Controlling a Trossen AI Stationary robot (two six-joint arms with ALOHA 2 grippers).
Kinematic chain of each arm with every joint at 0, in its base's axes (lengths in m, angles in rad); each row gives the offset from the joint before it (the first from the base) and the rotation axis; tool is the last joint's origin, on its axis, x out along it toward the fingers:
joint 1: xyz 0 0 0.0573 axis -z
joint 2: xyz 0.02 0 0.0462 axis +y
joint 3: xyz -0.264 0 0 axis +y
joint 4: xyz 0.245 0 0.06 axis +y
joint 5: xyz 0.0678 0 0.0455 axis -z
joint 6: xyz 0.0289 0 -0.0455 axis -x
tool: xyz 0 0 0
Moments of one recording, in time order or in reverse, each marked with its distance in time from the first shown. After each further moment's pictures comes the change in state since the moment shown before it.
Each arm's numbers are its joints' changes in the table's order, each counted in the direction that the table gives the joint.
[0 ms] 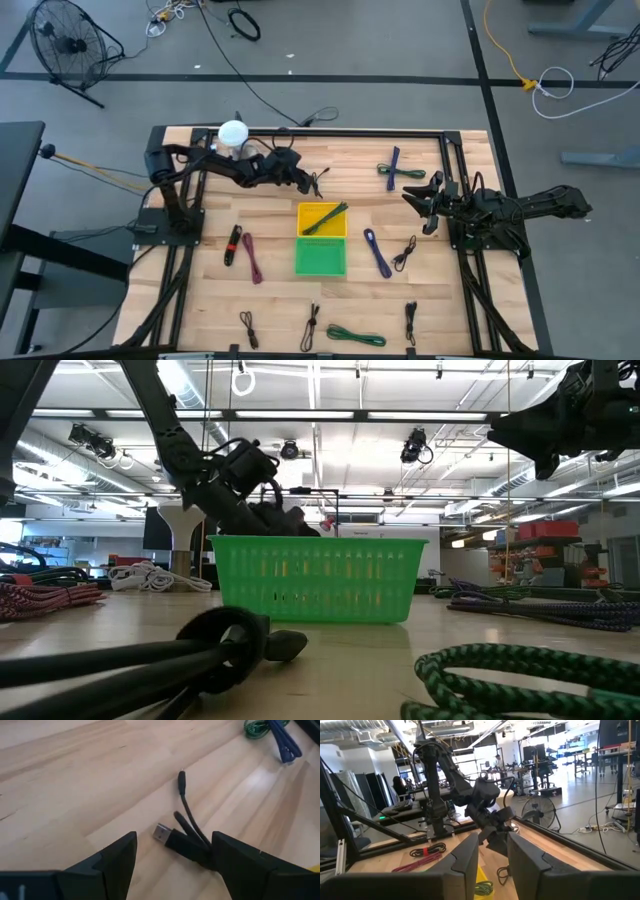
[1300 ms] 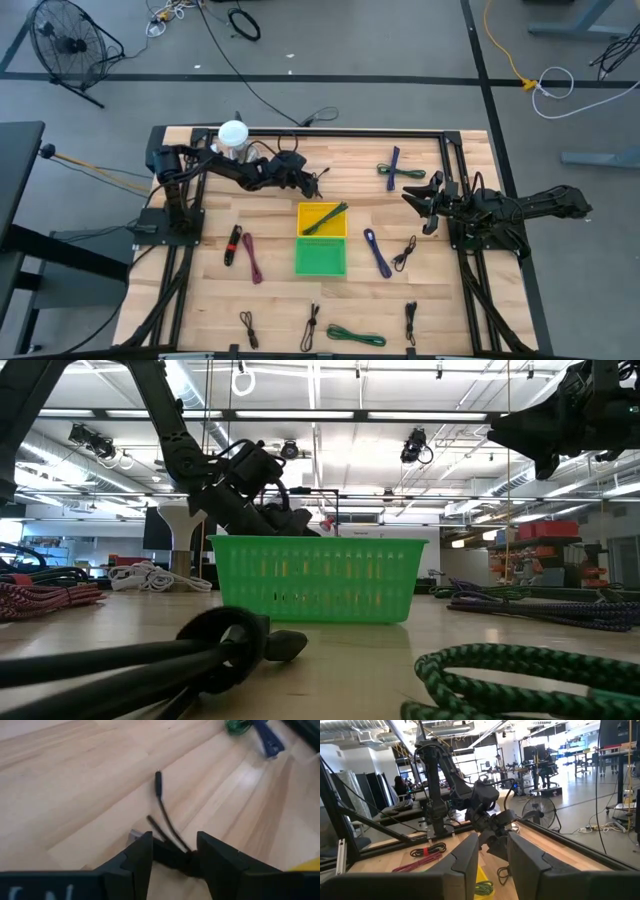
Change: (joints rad) left arm 0.033 0.052 -0.021 -0.064 -0.002 -0.035; right arm 0.000 0.000 0.000 0.000 0.000 0.000
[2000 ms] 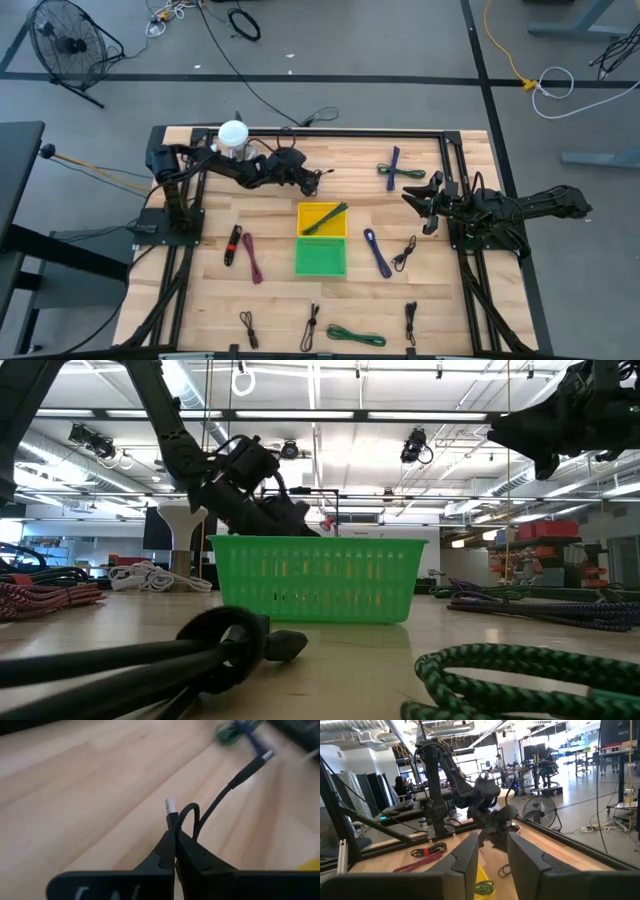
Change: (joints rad) left arm -0.027 -0.027 0.002 -0.051 0.050 -0.083; right arm 0.000 0.002 0.000 0.000 -0.009 -0.014
